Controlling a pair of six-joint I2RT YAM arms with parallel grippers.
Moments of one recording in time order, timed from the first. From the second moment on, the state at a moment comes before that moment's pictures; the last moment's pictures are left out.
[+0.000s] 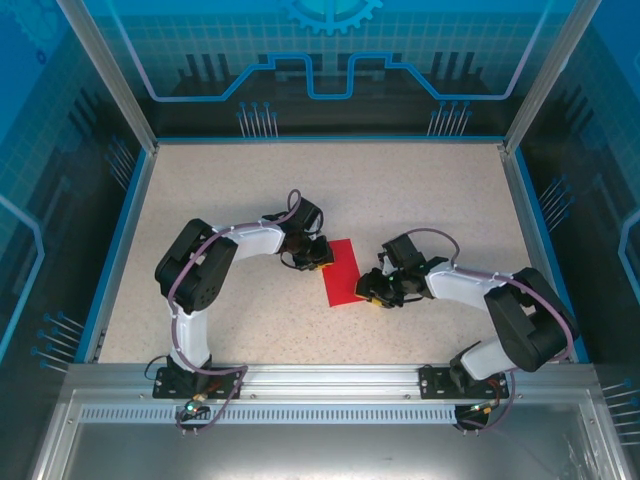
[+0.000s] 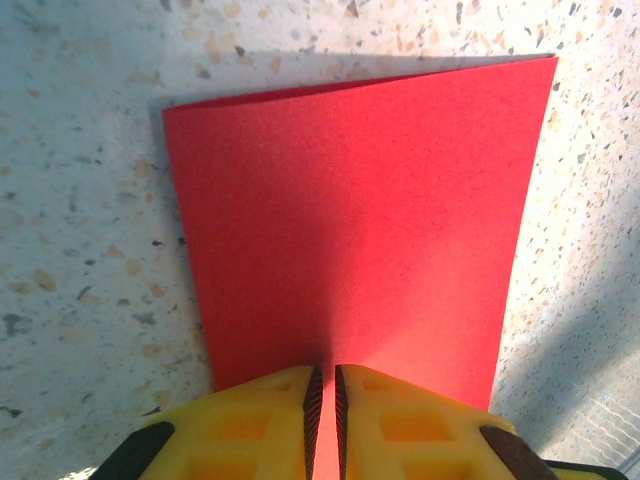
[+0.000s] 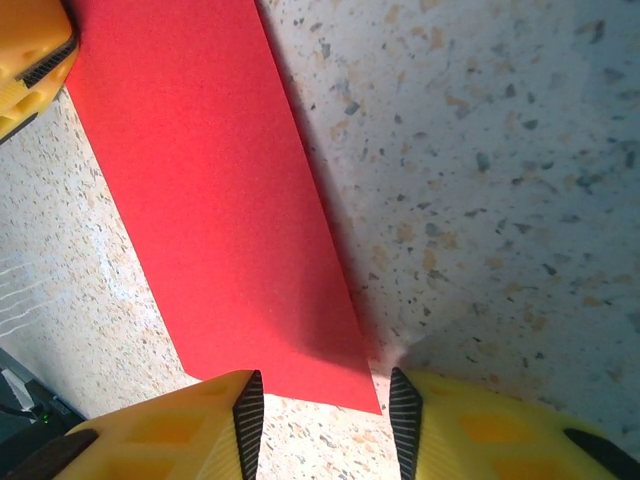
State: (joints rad) left arm -0.54 1.96 1.16 -0.34 0.40 -0.85; right arm 0.52 1.47 0.60 -0.25 -0.44 0.88
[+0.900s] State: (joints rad) left arm -0.54 1.96 1.16 -0.34 0.39 -0.85; right arm 0.52 1.46 0.52 -0.10 -0.48 0.98
